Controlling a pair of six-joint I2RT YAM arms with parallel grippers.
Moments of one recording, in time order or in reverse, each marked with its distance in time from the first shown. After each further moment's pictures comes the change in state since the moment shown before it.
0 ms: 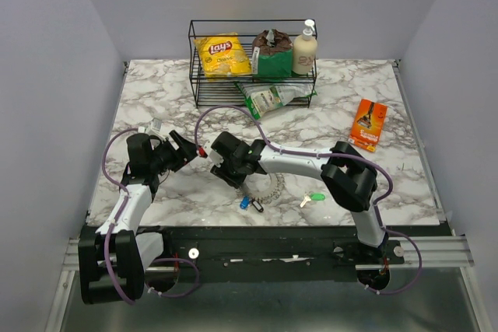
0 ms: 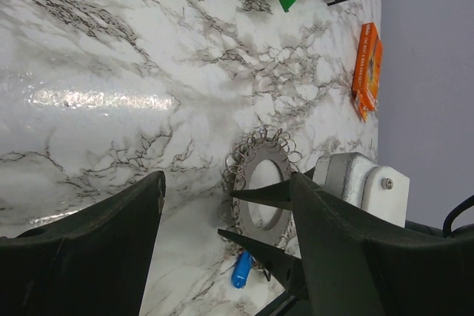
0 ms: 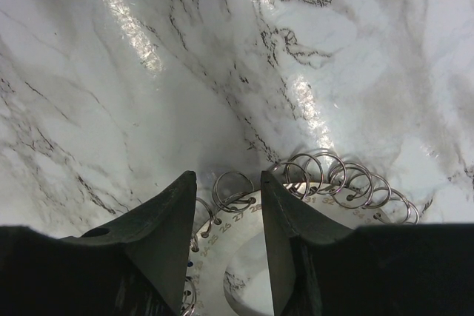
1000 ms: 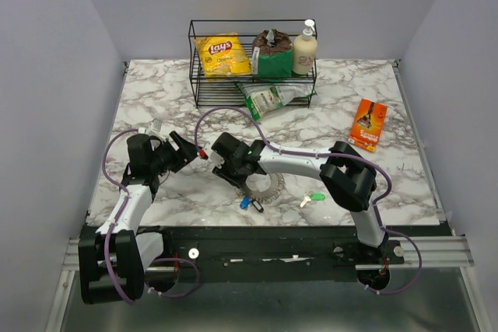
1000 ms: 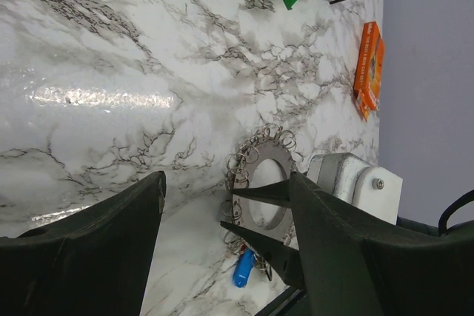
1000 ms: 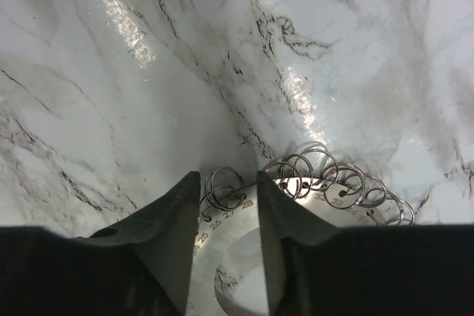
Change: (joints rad) left arm 0.000 0.000 -0.006 0.000 -0.001 0.000; right arm 0.000 0.007 -0.003 -0.014 0.016 -0.027
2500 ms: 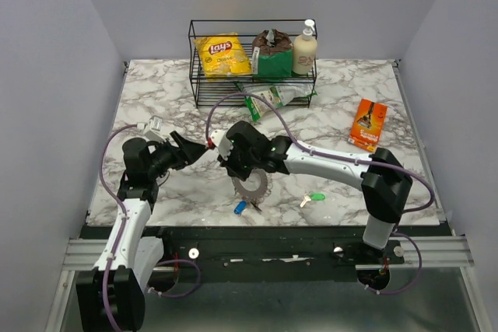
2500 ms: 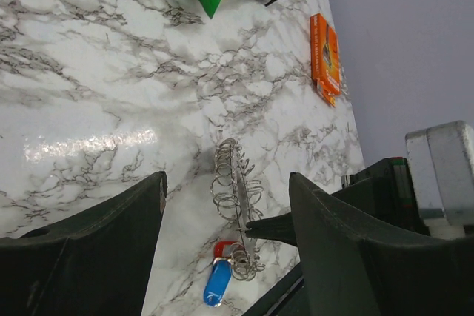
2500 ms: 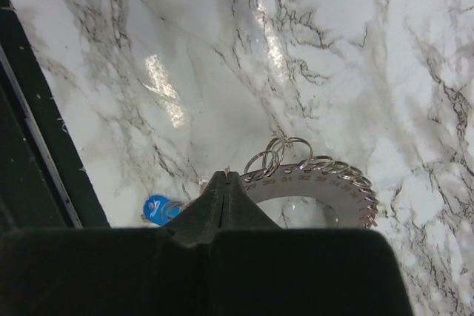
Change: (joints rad) left arm -0.035 -0.191 -0.003 -0.008 0.045 0.026; right arm -0.018 -0.241 -0.114 0.089 -0.132 0.004
